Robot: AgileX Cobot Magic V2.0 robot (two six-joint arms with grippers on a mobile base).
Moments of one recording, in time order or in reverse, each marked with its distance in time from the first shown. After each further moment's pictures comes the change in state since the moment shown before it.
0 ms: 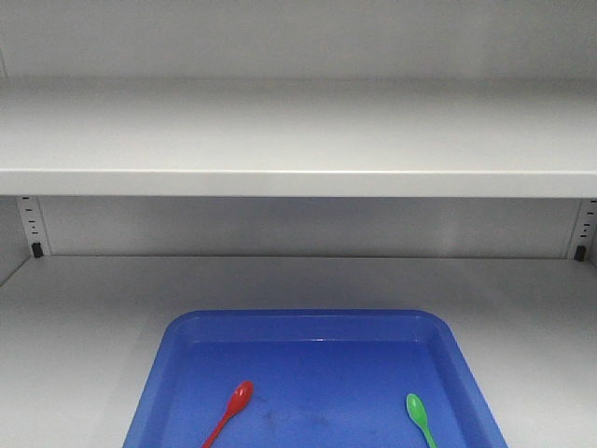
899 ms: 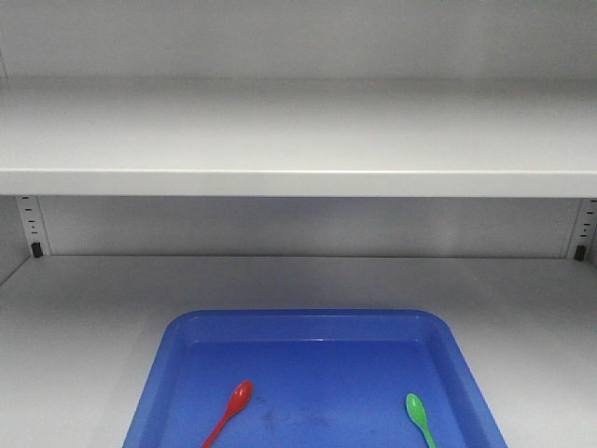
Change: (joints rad) left arm 0.000 0.000 0.000 0.000 0.000 0.000; right arm 0.000 -0.003 0.000 -0.003 0.052 0.003
